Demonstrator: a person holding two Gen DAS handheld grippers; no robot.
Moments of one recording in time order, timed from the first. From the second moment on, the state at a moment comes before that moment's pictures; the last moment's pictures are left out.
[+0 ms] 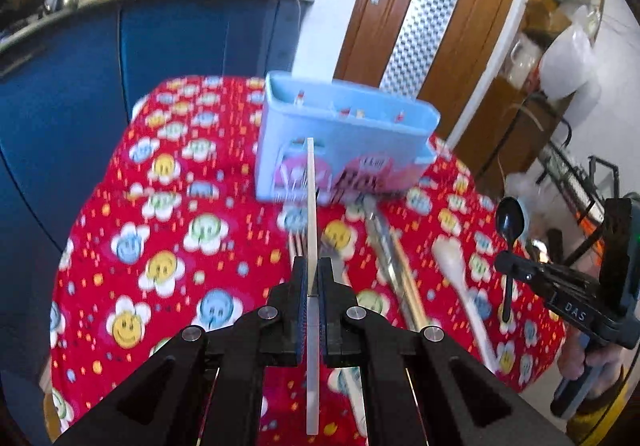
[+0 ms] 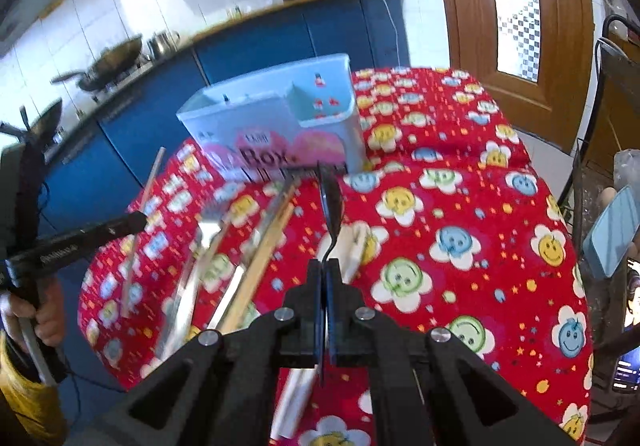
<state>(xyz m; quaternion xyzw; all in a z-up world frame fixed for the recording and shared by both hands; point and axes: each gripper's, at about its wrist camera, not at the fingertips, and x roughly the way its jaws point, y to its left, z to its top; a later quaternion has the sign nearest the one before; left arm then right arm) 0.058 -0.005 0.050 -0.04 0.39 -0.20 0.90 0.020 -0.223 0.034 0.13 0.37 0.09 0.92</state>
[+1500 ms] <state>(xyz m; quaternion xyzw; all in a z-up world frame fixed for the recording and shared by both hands) 0.181 -0.044 0.091 -0.06 0.12 -0.12 0.98 0.143 -0.224 0.091 0.13 0.20 0.13 0.96</state>
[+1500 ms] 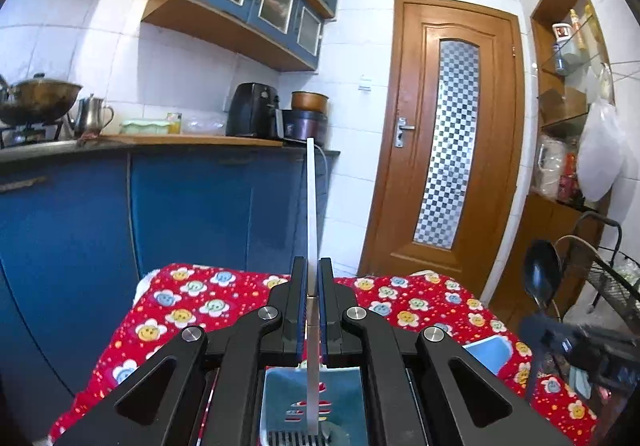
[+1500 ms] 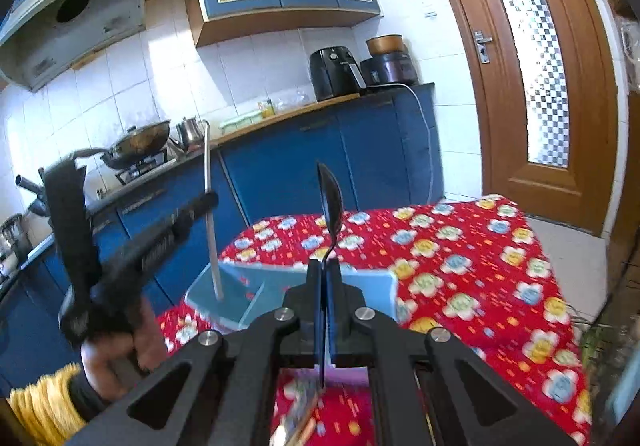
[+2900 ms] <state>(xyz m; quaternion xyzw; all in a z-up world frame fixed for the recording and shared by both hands) 0.151 -0.044 0.068 -0.05 0.18 -0.16 0.97 0.163 -0.210 0.052 0.10 0.23 0.14 0.96</state>
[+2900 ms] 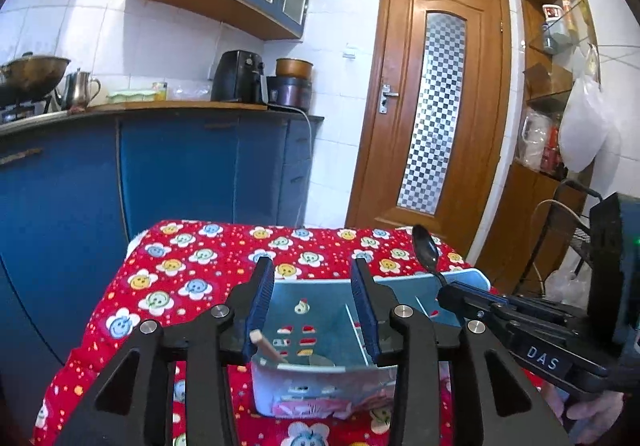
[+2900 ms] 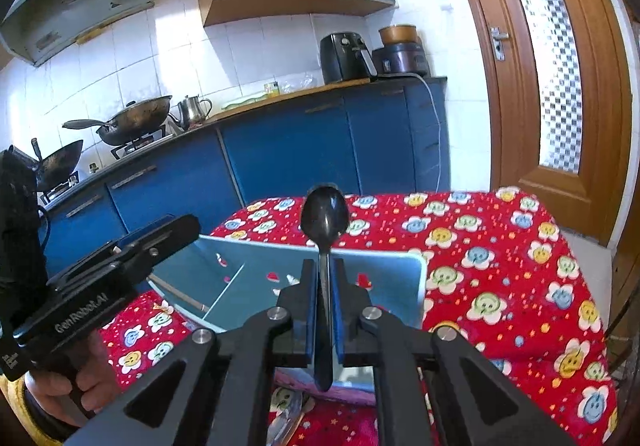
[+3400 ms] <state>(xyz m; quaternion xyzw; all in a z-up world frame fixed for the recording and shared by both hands) 0.135 -0.031 0.070 -0.05 0.20 -0.16 0.97 0.173 -0.212 0.067 0.08 0.28 0.15 0.95</state>
